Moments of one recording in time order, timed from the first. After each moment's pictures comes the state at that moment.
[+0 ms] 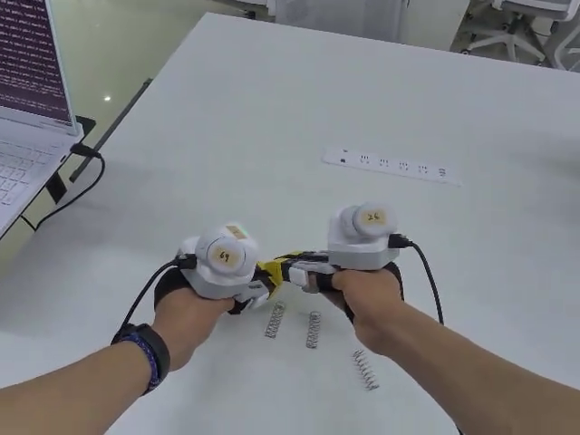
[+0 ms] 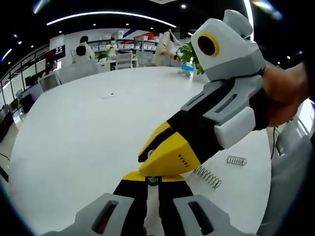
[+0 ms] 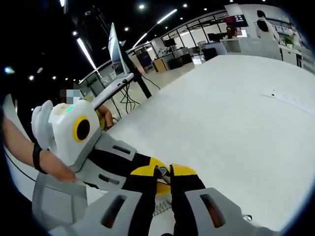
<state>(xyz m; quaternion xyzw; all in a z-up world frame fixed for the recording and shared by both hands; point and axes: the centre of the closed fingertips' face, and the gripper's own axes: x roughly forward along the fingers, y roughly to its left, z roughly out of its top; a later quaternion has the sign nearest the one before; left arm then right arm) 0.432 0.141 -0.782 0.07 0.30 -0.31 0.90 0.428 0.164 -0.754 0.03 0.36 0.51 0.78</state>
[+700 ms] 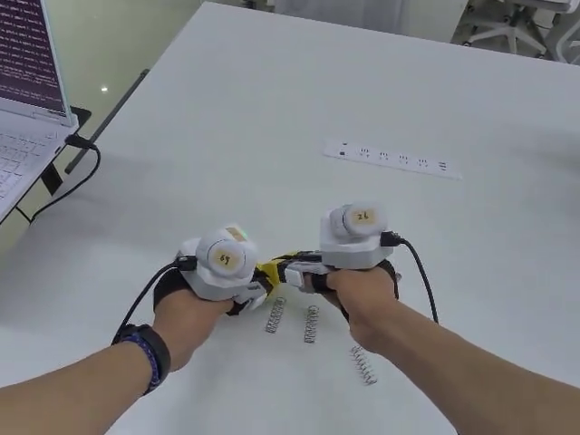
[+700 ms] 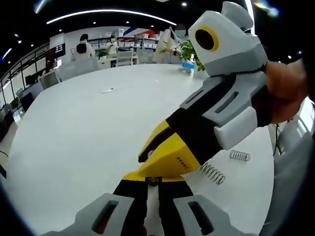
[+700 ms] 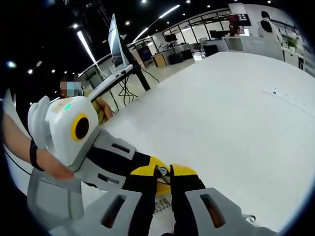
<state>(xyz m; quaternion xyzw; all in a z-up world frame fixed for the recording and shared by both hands) 0.431 0.141 -0.796 0.07 0.31 -0.30 0.90 0.426 0.164 -0.767 0.01 0.37 0.51 0.78</state>
